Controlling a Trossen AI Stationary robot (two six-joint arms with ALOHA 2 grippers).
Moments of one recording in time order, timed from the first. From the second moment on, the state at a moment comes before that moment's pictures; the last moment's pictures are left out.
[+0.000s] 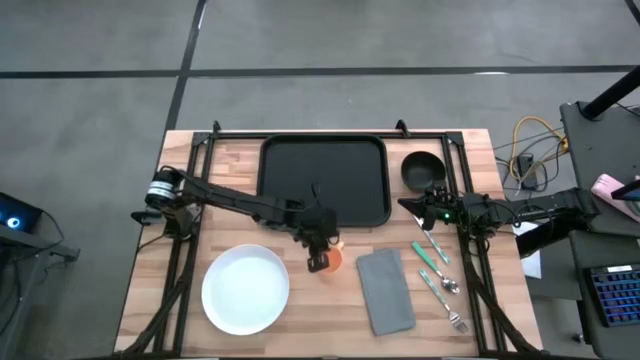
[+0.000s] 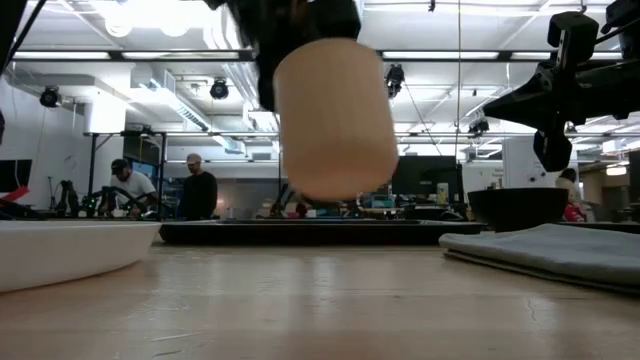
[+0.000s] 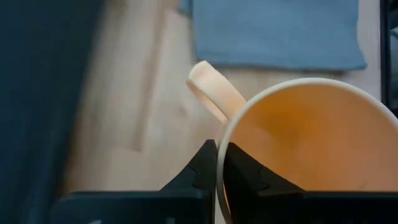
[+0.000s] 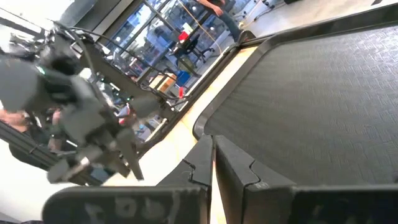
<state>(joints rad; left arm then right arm) -0.12 1.79 1.43 -0.58 0.08 -0.35 0.09 0.32 0.01 0.24 0.37 0.85</state>
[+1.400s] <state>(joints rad) 0.81 1.79 1.39 -0.72 -0.06 0.26 0.09 0.32 0.01 0.24 0.37 0.81</state>
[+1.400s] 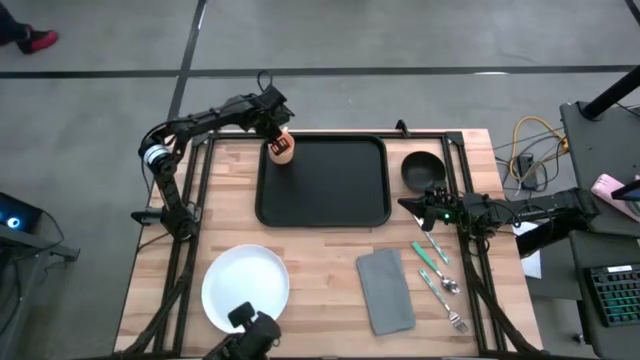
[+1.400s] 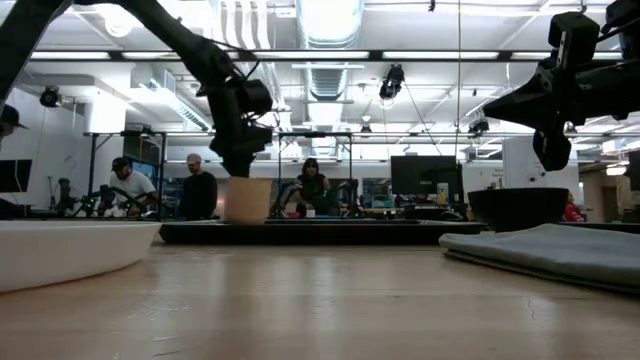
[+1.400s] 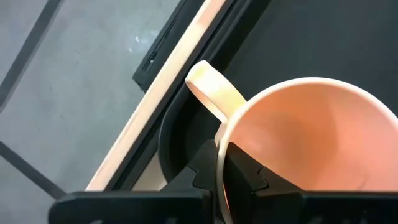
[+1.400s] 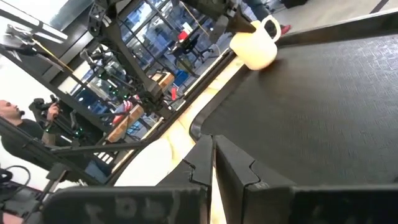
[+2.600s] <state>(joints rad) 0.81 1.76 1.77 -0.98 -0.04 0.27 0.09 0.32 0.01 0.24 0.45 0.83</state>
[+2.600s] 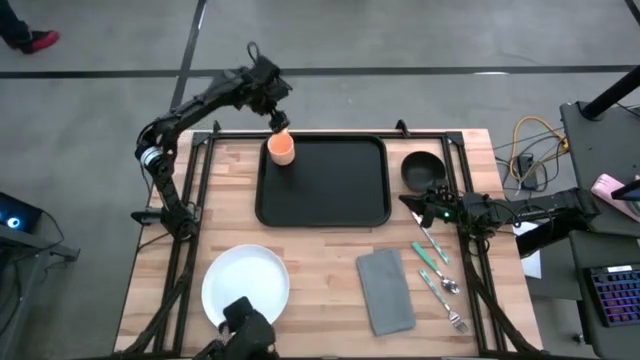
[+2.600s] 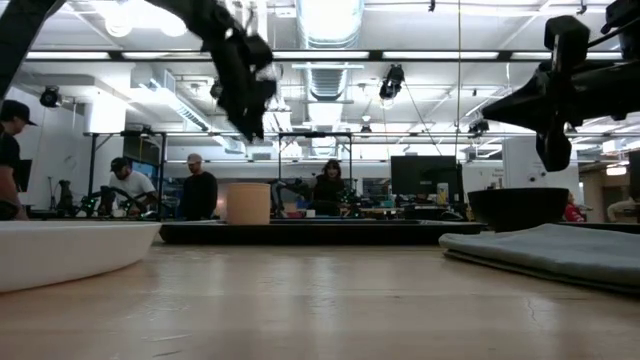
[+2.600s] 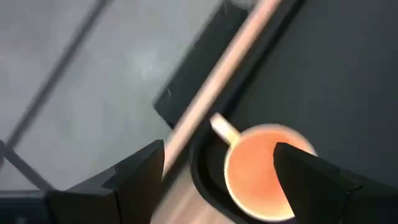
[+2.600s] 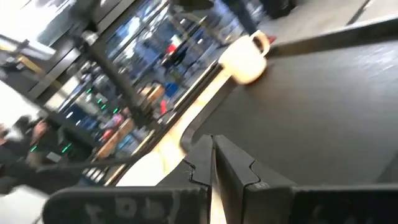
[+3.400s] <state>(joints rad) 0.36 1.74 2.32 -0.81 0.32 0.29 0.09 0.32 0.01 0.21 0.51 0.94</state>
